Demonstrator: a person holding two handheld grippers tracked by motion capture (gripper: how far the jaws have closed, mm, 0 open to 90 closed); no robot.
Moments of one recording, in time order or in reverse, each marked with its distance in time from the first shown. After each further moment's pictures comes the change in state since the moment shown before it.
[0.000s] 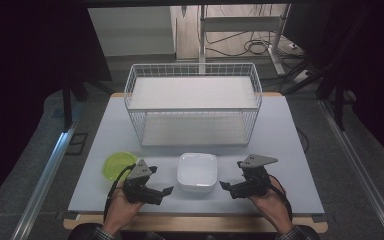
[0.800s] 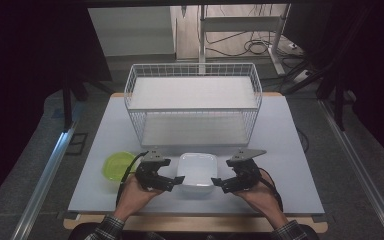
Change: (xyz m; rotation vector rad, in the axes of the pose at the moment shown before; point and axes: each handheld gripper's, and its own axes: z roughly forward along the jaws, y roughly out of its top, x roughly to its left) left arm 0.009 0.037 0.029 0.036 -0.083 -0.025; right arm 0.008 0.024 0.015 0.055 0.065 0.000
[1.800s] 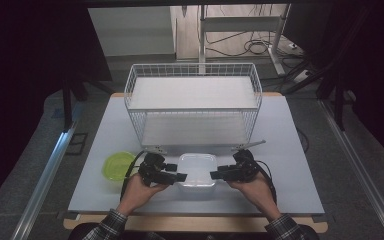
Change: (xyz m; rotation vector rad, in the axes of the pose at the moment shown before) left arm 0.011 0.004 0.004 0.089 -0.130 -0.173; right arm -0.024 0.002 0.015 0.084 0.202 0.333
